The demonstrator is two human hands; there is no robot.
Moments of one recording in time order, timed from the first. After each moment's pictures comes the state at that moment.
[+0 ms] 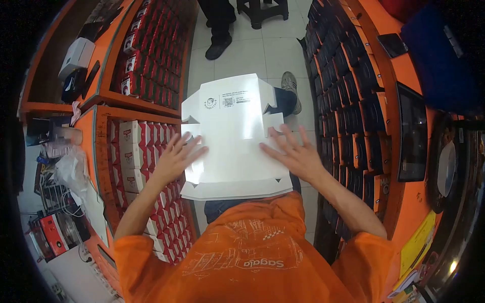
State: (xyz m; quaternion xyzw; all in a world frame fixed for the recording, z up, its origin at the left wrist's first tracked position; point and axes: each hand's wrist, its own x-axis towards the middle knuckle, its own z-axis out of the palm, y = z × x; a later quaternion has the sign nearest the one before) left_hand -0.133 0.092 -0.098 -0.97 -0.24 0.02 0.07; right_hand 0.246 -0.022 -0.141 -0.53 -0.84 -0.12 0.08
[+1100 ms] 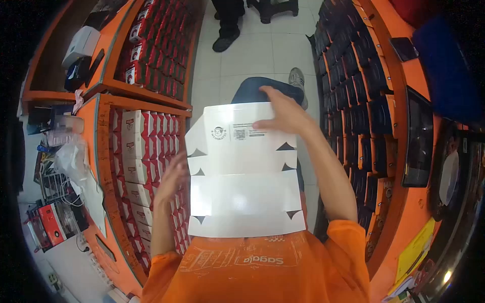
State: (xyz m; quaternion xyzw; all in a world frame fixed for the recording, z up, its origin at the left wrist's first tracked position) left_hand -0.163 0.014 -0.111 -0.38 -0.60 -0.22 -0.67; right_hand 0.223 0.089 -0.118 -0.58 -0.73 0.29 0.22
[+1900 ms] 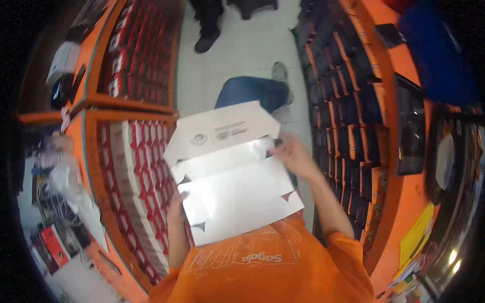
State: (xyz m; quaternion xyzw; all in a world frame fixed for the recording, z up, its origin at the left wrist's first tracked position) left_hand -0.157 -0.051 -0.155 -0.21 -0.56 -0.32 -0.73; right_hand 0.236 -0.021 -0.125 -0.67 -0.38 0.59 0.24
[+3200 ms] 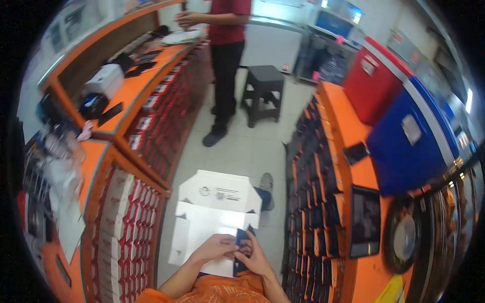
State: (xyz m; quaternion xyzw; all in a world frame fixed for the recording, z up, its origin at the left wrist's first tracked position) left_hand 0.018 0.019 -0.116 -0.36 -0.38 -0.16 -0.84; right_hand 0.198 -0.063 -0.156 -0.49 -0.39 0.63 0.45
